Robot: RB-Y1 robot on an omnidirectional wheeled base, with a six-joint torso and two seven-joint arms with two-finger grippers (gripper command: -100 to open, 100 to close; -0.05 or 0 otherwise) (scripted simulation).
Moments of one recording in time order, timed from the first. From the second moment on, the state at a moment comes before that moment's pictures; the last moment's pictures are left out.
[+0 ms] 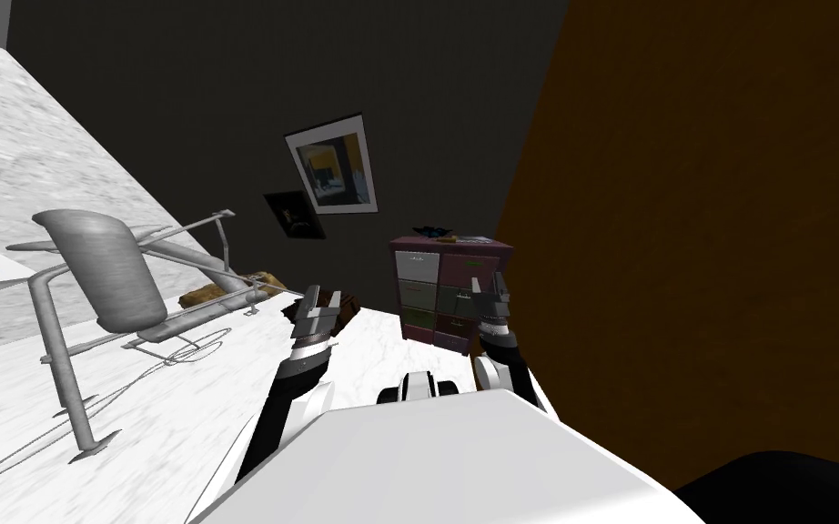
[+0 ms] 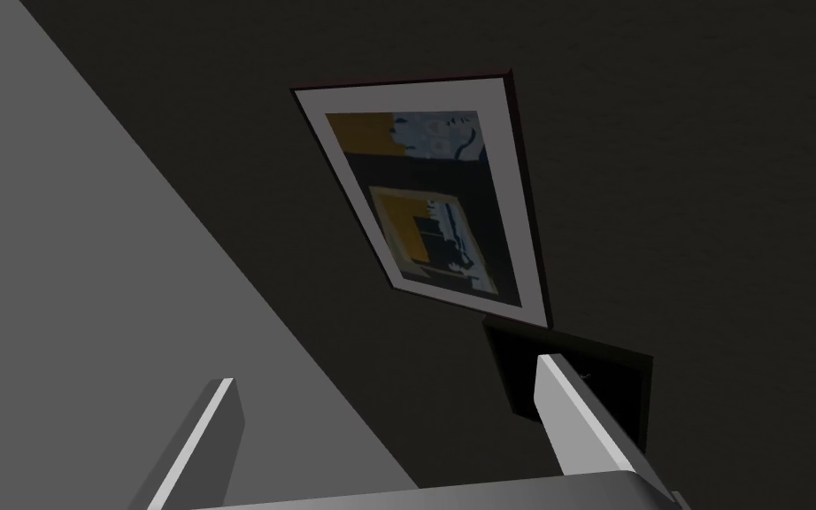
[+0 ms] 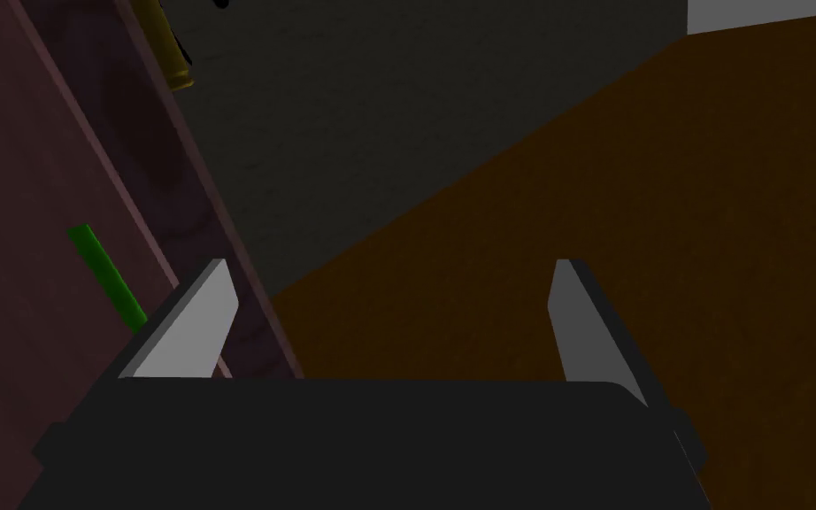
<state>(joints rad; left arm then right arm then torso) 0.52 0.03 0.07 -2.25 -0.06 -0.51 0.15 0.46 0.01 0.07 -2.23 0.01 -0.61 -0.08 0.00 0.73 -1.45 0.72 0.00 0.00</state>
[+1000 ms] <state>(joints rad) 0.52 0.03 0.07 -2.25 -0.06 -0.51 0.15 0.26 -0.21 0.12 -2.07 0.14 -0.44 0.14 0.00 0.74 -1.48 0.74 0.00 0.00</state>
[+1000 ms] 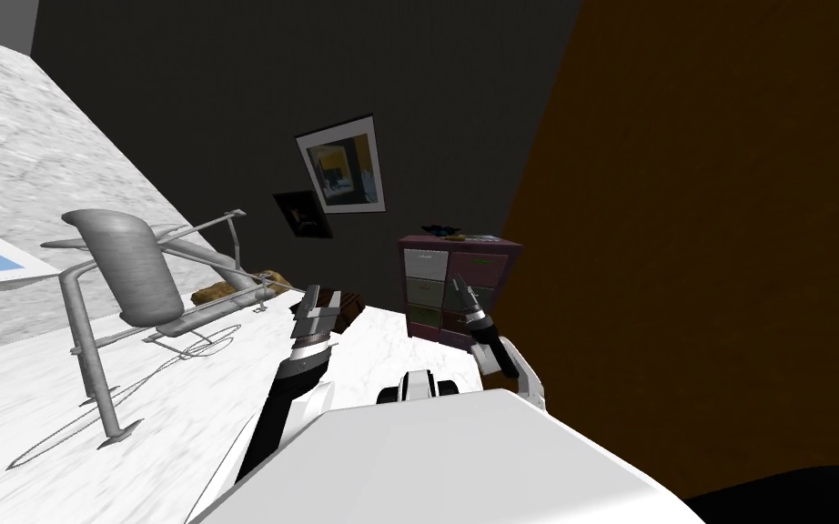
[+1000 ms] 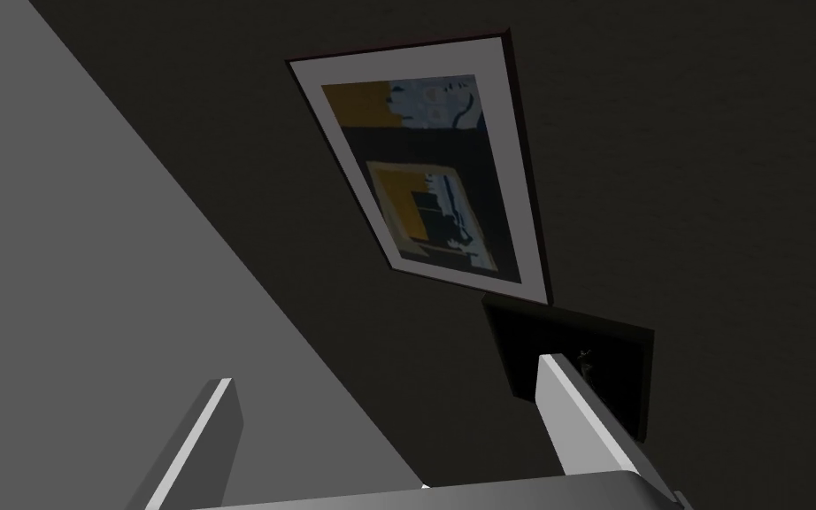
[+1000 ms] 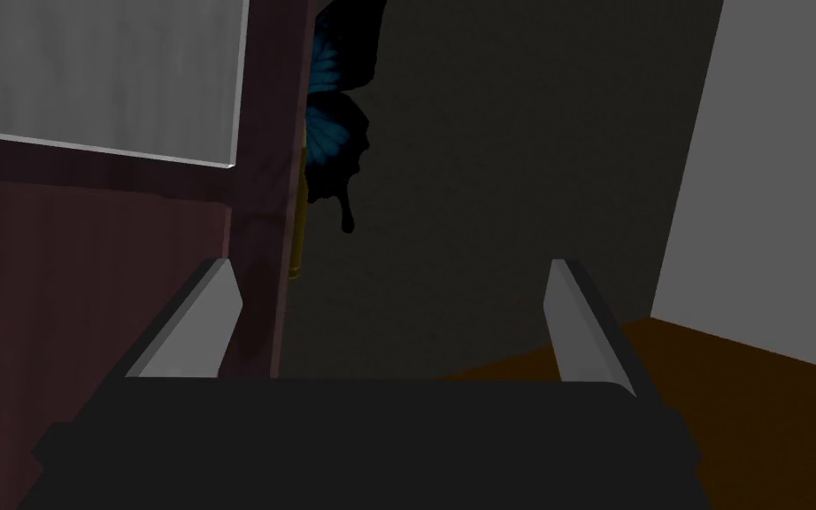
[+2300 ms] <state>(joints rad) 0.52 0.03 0.07 -2.25 -0.06 -0.51 0.15 0.04 -0.33 0.18 -1.89 0.31 -0.22 0.45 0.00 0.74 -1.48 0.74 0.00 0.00</state>
